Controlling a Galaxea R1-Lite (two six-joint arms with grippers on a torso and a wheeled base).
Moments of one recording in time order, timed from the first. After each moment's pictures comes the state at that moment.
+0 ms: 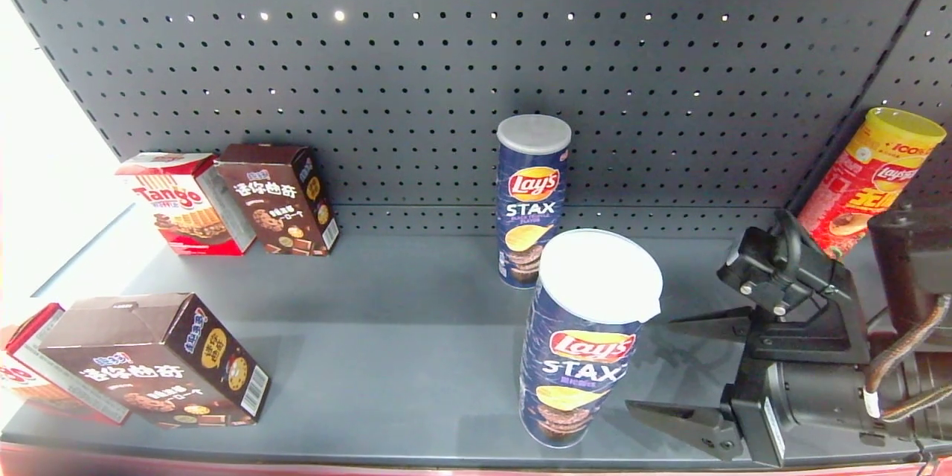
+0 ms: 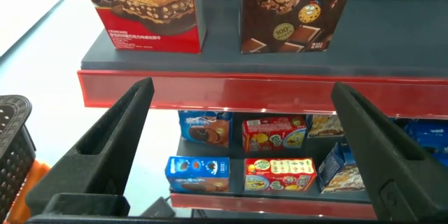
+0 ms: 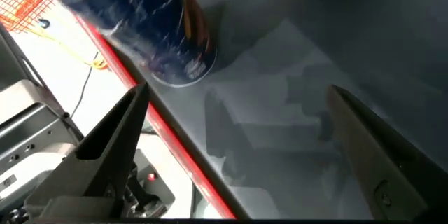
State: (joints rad) left arm 0.00 0.00 0.00 0.00 0.05 0.00; right arm 0.67 1.36 -0.75 -0.08 0.14 -0.16
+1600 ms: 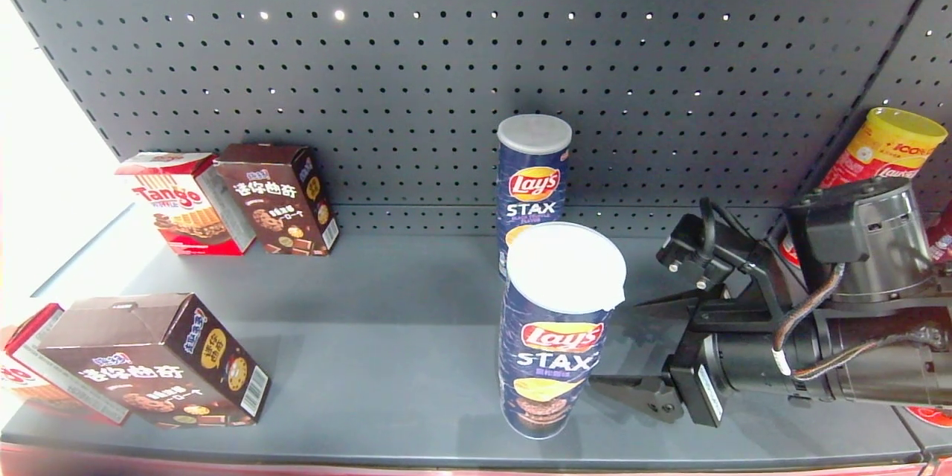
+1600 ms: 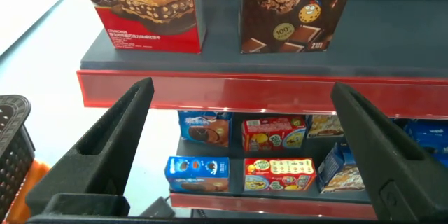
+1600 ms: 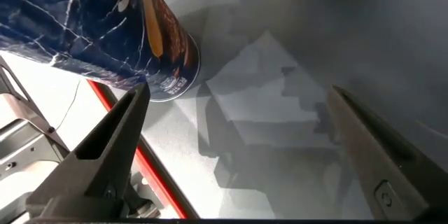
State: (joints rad) left arm 0.00 0.00 0.00 0.00 0.05 0.00; right arm 0.67 1.49 -0.84 -0.10 0.14 -0.18
